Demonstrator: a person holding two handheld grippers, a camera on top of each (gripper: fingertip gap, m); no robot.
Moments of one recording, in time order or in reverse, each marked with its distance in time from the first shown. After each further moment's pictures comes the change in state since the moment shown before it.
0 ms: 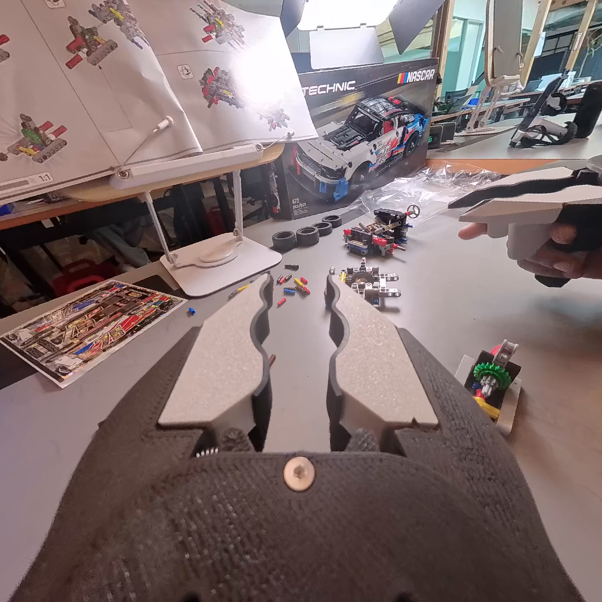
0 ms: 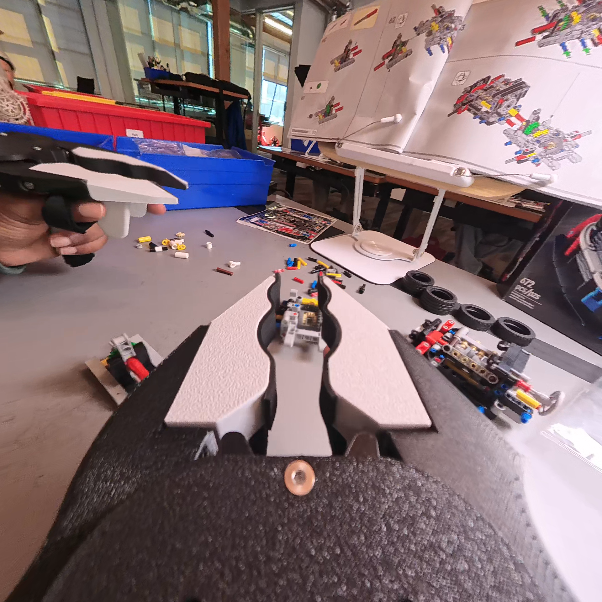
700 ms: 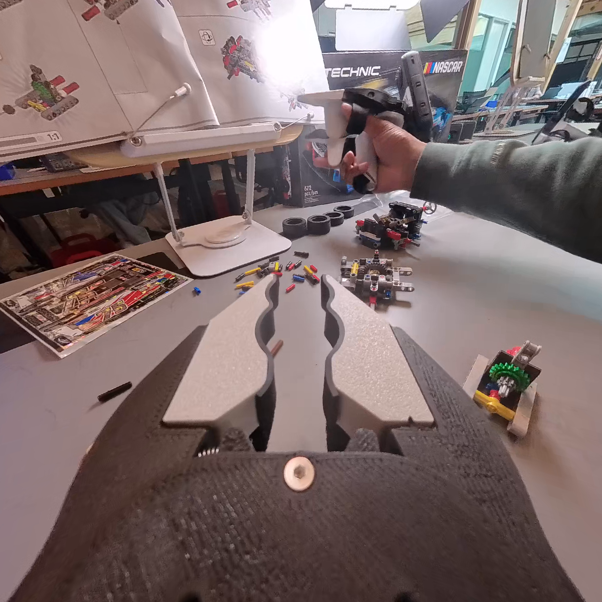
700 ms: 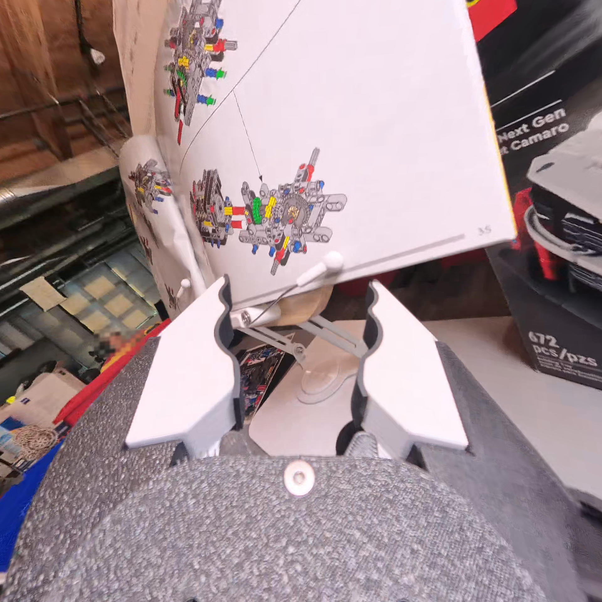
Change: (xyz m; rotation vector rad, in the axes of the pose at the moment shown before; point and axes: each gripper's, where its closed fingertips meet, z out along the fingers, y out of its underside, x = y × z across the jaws) left arm -0.014 0.014 0.001 -0.028 -0.035 -0.067; right arm 0.254 -0.031 0.191 0.196 0.064 0.772
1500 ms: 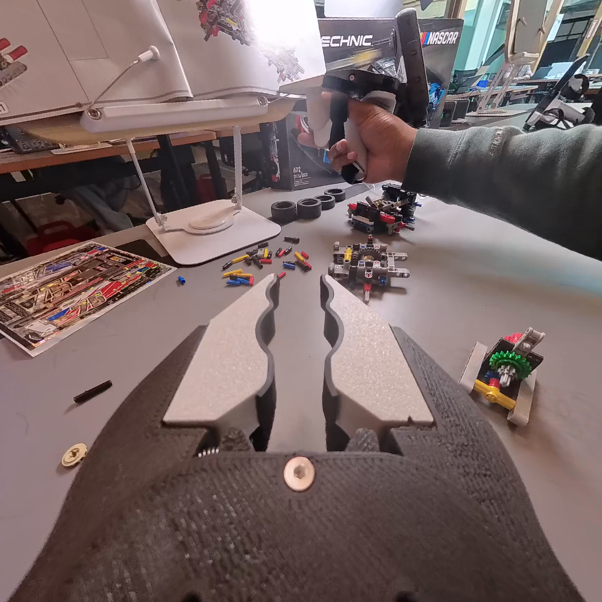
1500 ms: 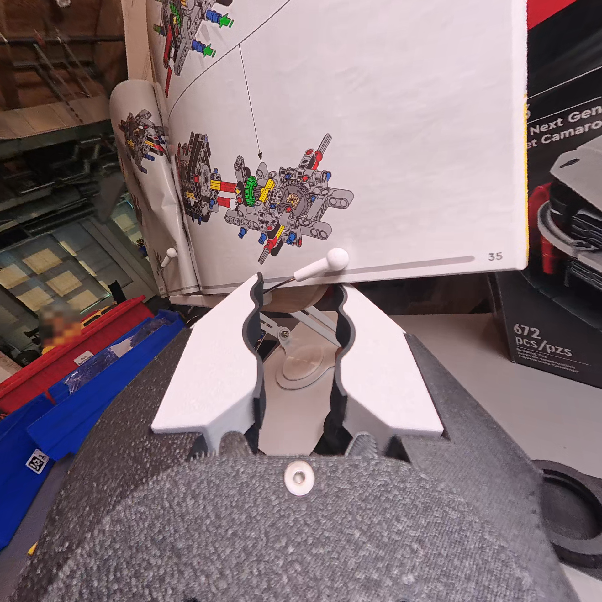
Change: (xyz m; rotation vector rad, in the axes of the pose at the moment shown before) left arm 0.006 0.013 0.008 -0.051 0.041 0.000; right arm -0.009 0.017 -0.004 -0.016 0.063 -0.140
